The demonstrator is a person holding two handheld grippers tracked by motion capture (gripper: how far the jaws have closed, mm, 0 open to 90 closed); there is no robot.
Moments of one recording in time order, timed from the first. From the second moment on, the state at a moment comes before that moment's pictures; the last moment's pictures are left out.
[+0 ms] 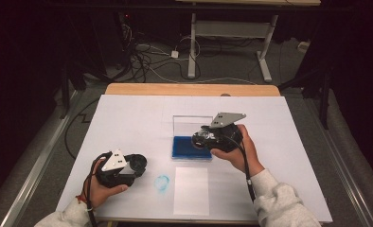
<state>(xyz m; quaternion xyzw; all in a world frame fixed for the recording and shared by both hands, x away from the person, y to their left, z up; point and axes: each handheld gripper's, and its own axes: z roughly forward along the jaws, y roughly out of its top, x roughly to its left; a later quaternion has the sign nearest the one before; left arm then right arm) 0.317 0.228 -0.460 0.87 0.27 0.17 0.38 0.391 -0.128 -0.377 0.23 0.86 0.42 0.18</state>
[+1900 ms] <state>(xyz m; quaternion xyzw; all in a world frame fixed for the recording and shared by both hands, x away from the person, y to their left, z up) 0.315 0.223 -0.461 0.88 0.25 0.16 0.38 0.432 -0.059 -0.423 0.25 0.90 0.33 0.12</state>
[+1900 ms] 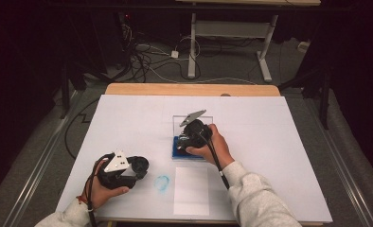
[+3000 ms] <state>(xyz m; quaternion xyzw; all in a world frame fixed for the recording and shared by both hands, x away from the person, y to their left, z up) 0.316 0.222 -0.462 0.88 0.25 0.16 0.37 0.429 -0.060 -0.427 0.26 0.89 0.34 0.13</state>
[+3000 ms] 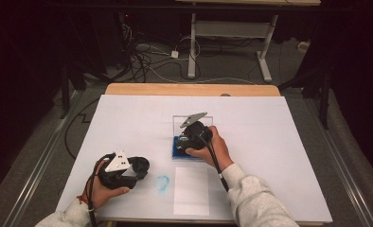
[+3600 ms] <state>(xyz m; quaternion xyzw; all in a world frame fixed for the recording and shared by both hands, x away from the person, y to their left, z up) 0.316 0.225 -0.460 0.87 0.26 0.16 0.38 0.424 -0.064 -0.410 0.26 0.90 0.32 0.15</state>
